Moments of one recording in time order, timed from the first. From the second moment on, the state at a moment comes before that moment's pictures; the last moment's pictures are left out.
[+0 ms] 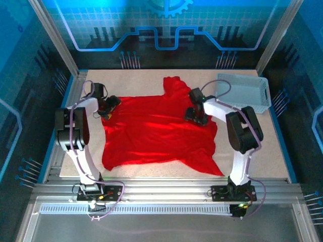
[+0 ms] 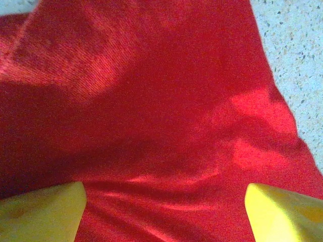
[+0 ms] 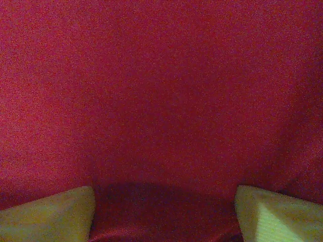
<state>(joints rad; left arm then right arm) 0.13 1.93 1.24 -0.39 0.23 -0.83 0.38 1.91 1.24 -0.64 0.05 0.67</state>
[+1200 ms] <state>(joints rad) 0.10 2.29 1.85 -0.83 0.04 -0.61 0.32 2.10 1.83 -0.69 0.10 0.42</state>
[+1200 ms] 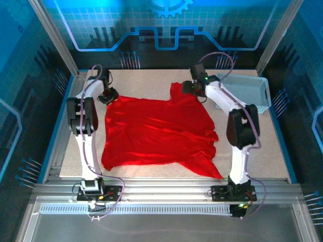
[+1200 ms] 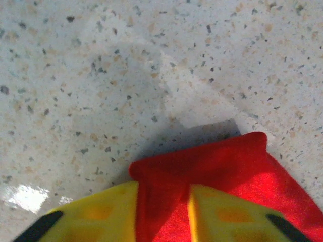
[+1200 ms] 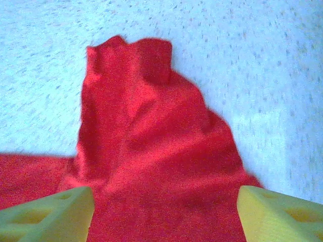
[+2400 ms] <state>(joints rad) 0.13 1.77 1.37 -0.47 0.16 -0.64 0.22 2.35 2.38 -0.90 -0.04 0.13</state>
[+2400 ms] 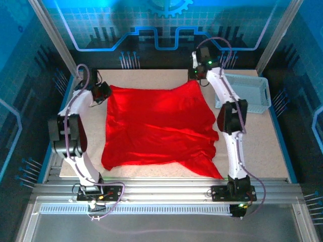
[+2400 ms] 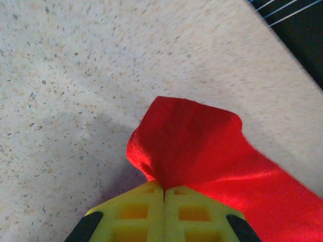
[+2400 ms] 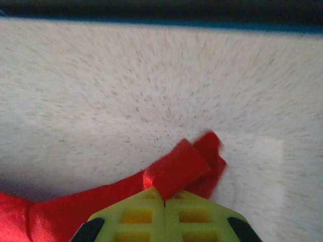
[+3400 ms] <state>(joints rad) 0.16 0.95 1.27 -0.37 0.09 -0.70 0.22 1.33 2.06 -0.67 0.00 0.06</state>
